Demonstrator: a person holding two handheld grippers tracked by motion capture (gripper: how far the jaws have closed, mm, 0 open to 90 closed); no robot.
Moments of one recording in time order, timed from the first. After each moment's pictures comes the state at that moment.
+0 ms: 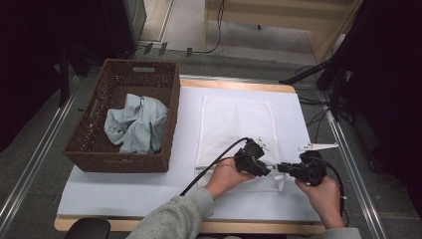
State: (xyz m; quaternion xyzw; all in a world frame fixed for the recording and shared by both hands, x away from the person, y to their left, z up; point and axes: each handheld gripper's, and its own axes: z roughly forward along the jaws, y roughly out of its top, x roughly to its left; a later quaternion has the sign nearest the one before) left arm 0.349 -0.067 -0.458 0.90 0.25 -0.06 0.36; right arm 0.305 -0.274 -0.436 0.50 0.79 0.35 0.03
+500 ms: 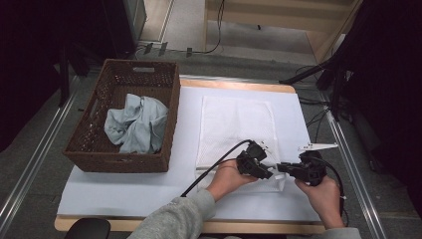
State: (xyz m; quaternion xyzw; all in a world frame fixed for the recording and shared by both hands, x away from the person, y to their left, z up) left arm 0.342 -0.074 -0.459 0.90 0.24 -0.08 0.36; right arm 0.305 -0.274 -0.435 0.50 0.79 0.35 0.04
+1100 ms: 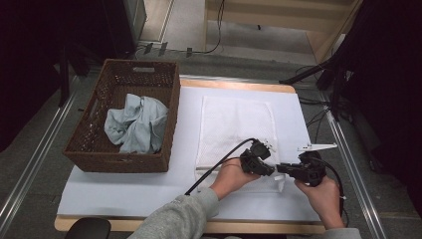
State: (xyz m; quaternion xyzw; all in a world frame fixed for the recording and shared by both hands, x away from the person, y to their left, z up) left arm 0.347 -0.083 -0.454 0.90 0.25 -0.08 0.34; right arm 0.304 -0.273 -0.436 0.50 0.79 0.35 0.03
